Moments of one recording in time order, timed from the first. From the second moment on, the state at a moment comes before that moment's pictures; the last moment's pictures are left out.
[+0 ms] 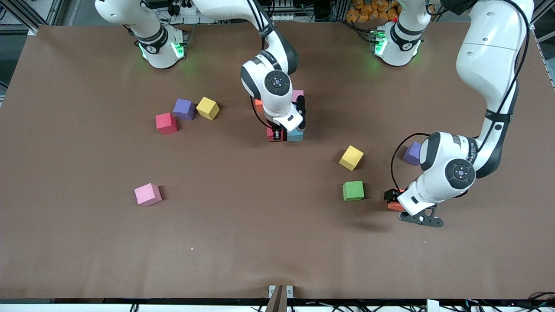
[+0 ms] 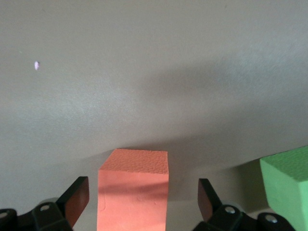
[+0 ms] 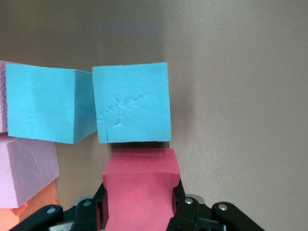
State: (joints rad) left arm 0.03 0.69 -0.21 -1.62 0.17 2.32 -0.03; right arm 1.30 0.68 -0.48 -1.67 0.41 2.19 -0.93
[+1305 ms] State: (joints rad) left arm 0.05 0.74 -0.21 -1.61 0.17 2.32 0.01; right arm 1.30 0.69 -0.47 -1.69 0.41 2.24 -0.93
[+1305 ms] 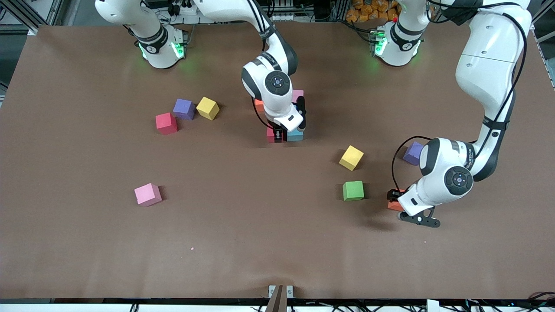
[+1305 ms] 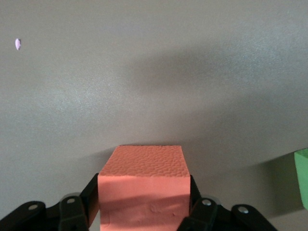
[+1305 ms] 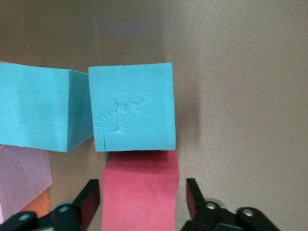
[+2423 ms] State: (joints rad) left arm 0.04 0.65 -0.30 -1.55 0.16 2.29 -0.04; right arm 1.14 0.58 -0.51 -1.67 0.41 2.15 -0.93
